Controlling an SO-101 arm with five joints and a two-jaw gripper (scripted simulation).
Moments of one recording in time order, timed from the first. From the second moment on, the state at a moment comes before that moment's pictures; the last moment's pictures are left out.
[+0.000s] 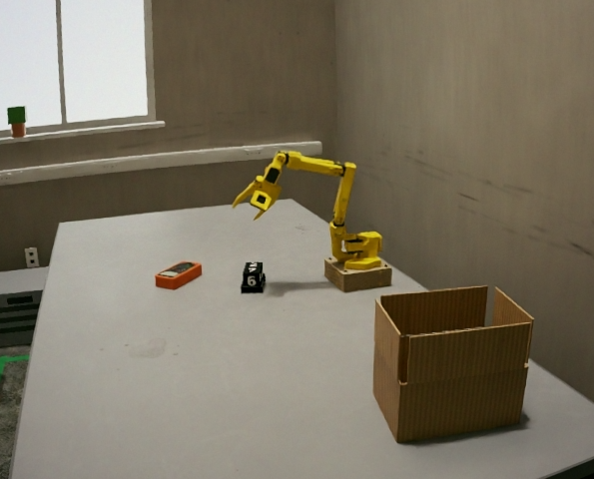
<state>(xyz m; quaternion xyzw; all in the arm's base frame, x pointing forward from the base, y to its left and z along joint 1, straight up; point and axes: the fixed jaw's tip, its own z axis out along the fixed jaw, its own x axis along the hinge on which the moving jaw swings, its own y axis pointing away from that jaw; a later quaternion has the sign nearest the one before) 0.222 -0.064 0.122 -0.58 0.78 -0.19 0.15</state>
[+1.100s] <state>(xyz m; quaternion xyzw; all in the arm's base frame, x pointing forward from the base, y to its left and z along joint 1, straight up) 0.201 -0.058 0.025 -0.59 0.81 0.00 0.00</state>
